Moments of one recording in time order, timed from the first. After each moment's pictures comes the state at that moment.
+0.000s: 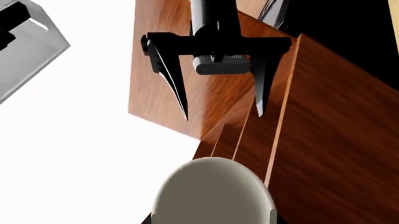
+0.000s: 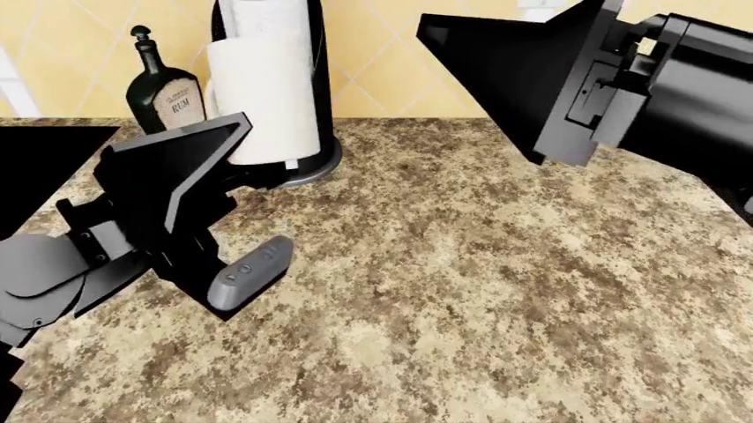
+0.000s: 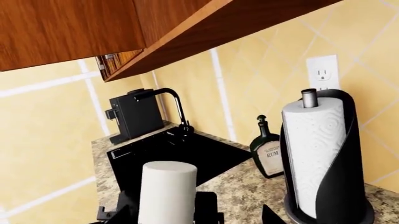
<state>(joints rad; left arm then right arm) -1.13 -0.68 0.86 -0.34 1.23 0.44 -1.19 1.31 0.75 -0.27 -0.20 2.03 0.99 0.25</state>
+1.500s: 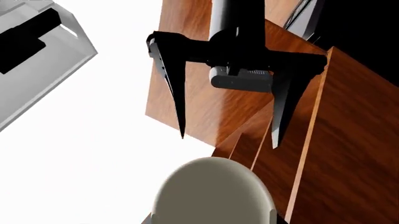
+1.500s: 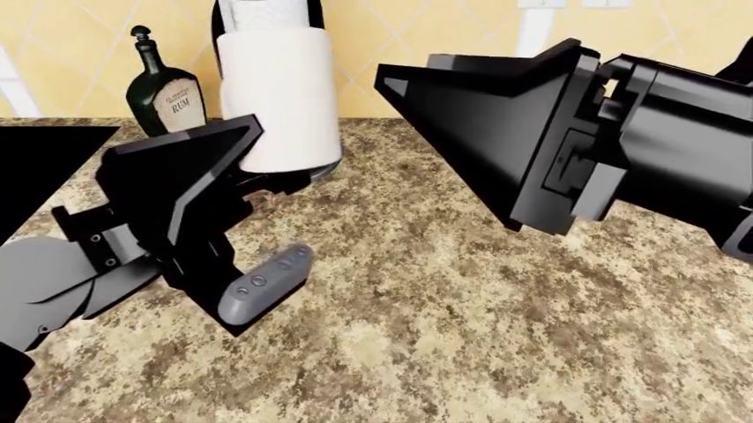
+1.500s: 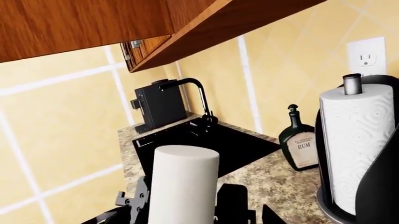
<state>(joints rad) -1.12 -0.67 0.85 -0.23 1.18 0.44 -1.16 1.26 0.73 -0.28 -0.29 2.09 0.95 0.25</state>
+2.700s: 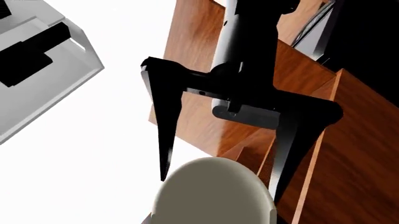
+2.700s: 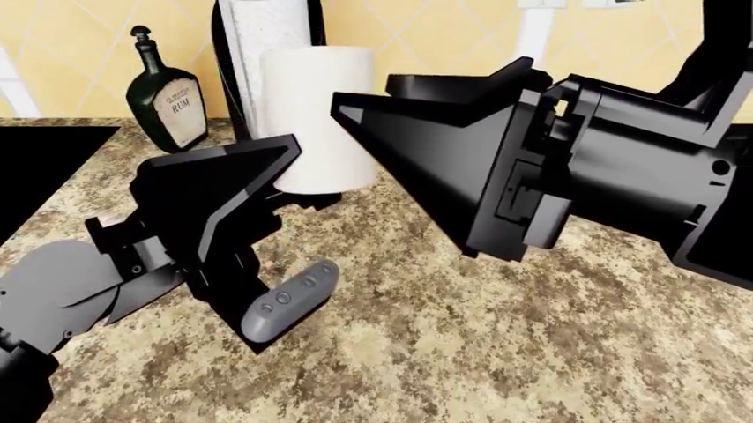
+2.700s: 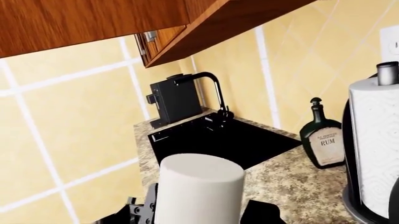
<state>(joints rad) -1.12 -0.62 0.88 -0.18 1.18 0.45 -1.14 1.24 0.68 -0.32 -0.30 2.06 0.93 0.22</state>
